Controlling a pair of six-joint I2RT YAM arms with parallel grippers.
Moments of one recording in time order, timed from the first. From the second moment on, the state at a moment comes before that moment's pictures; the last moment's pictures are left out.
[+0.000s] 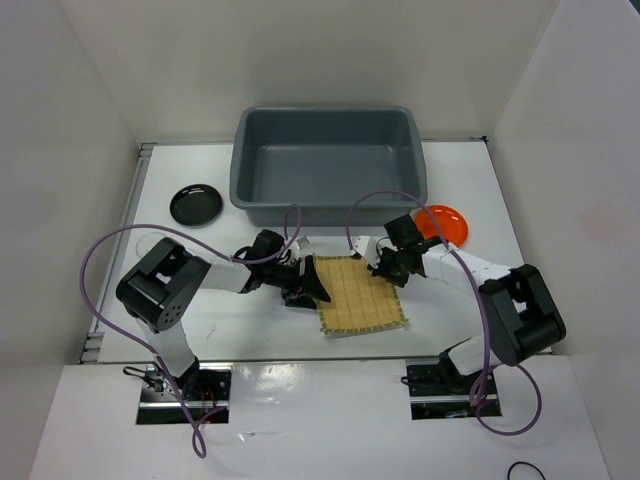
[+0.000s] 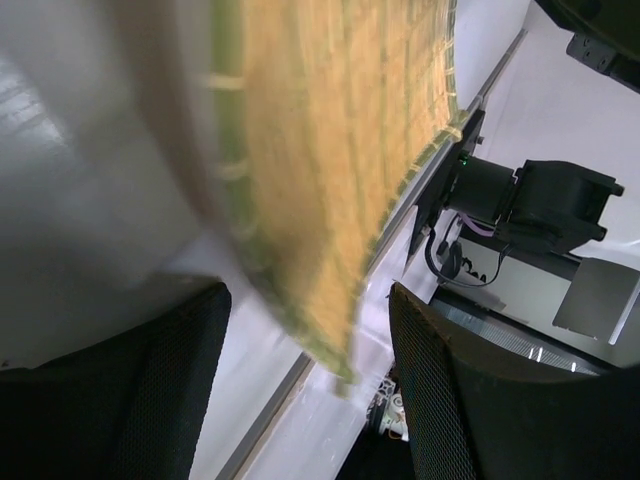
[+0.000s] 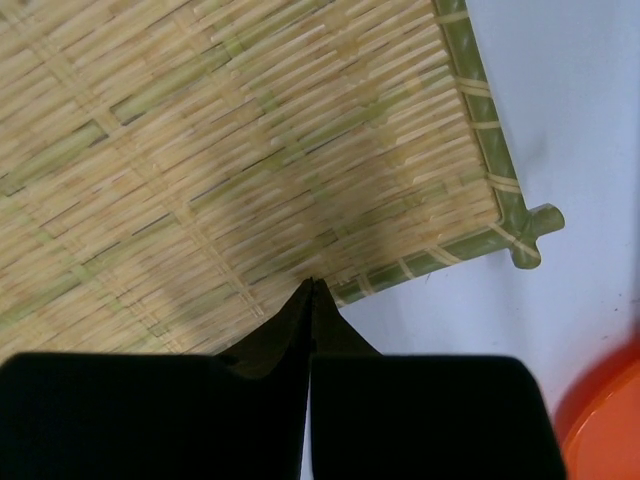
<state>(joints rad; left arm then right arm) -0.56 1.77 0.68 0.26 0.78 -0.85 0.40 1.45 0.73 -0.42 -0.21 -0.79</state>
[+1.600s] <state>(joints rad) -0.68 1.65 0.87 -0.04 0.62 -0.91 0.40 1.26 0.79 -0.56 -0.26 -0.65</state>
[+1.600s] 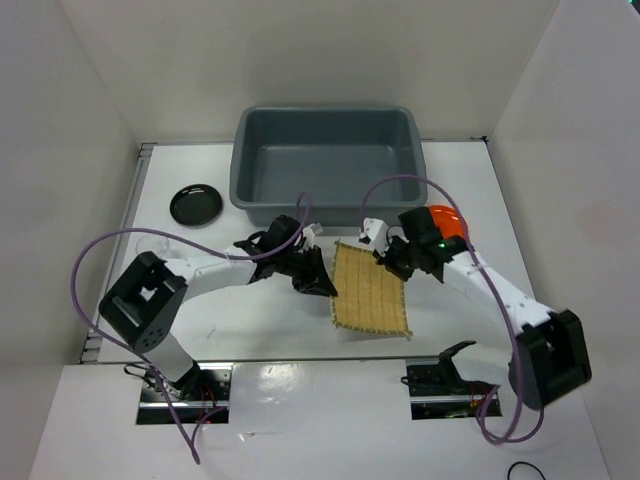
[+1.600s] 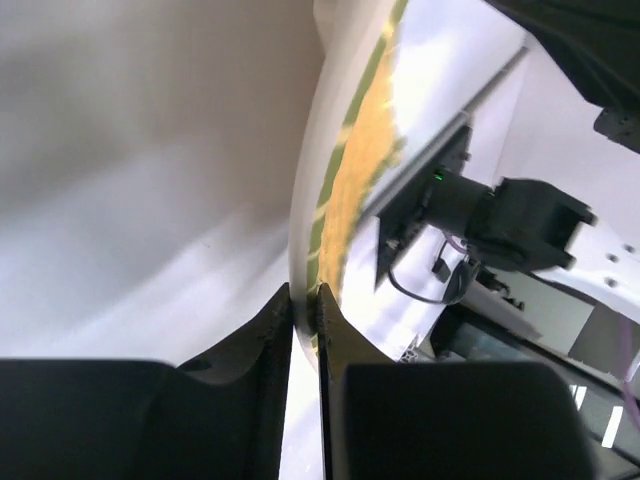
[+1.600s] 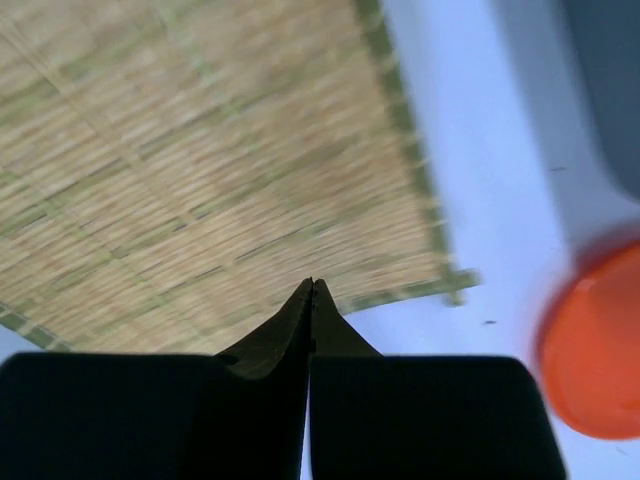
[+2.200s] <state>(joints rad) -0.66 1.49 1.05 -0.31 0.62 -0.84 0.40 0.57 0.73 -0.50 0.01 -0.36</state>
